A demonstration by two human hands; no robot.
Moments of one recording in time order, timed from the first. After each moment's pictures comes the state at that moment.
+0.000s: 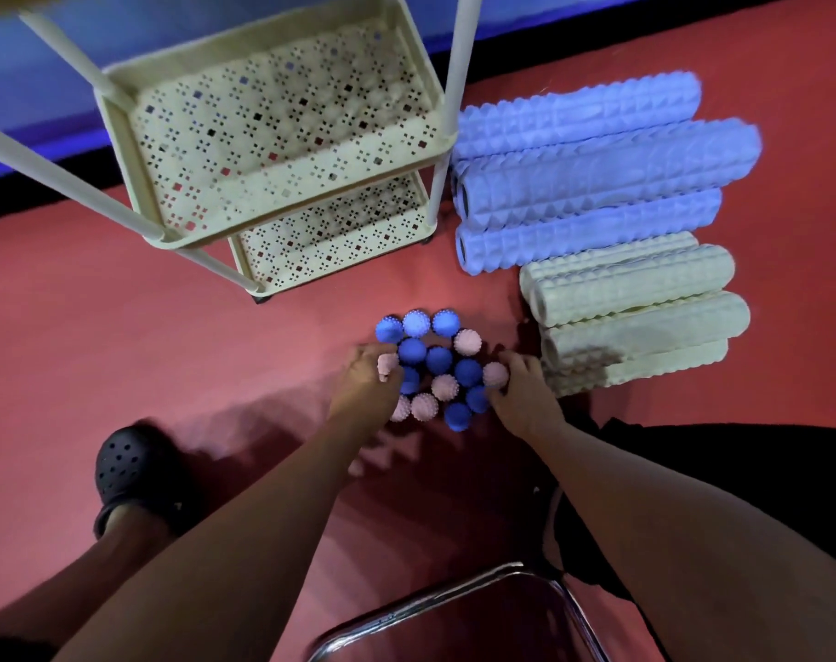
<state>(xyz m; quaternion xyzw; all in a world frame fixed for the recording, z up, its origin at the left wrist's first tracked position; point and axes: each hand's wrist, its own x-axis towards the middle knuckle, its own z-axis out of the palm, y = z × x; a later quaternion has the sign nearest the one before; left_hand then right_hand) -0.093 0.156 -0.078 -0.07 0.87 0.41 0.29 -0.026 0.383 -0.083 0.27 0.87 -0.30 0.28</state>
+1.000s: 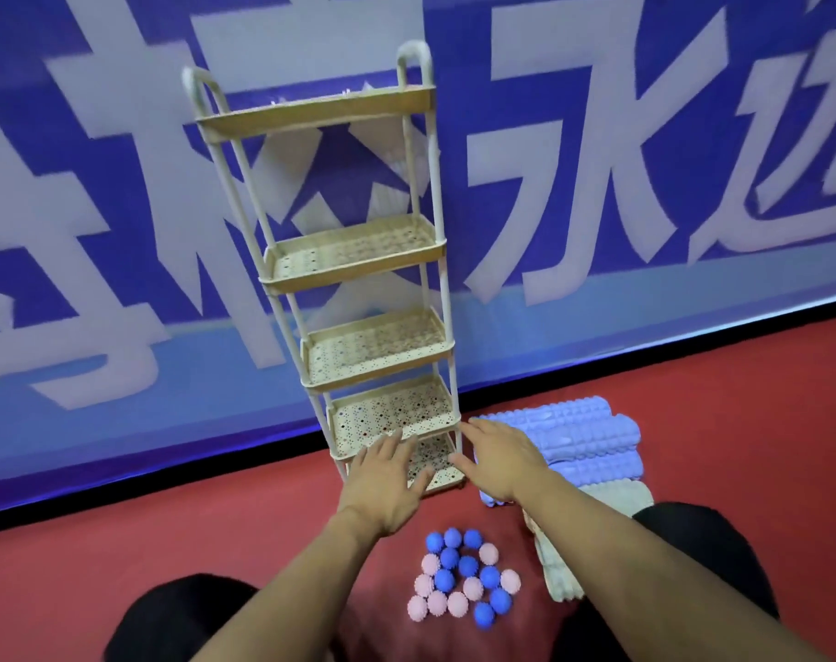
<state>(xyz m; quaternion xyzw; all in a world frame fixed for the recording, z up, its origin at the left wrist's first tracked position) 0.013 0.146 0.322 0.17 0.98 0.07 0.05 0.010 0.354 0.322 -0.06 0.99 -0.14 0.05</state>
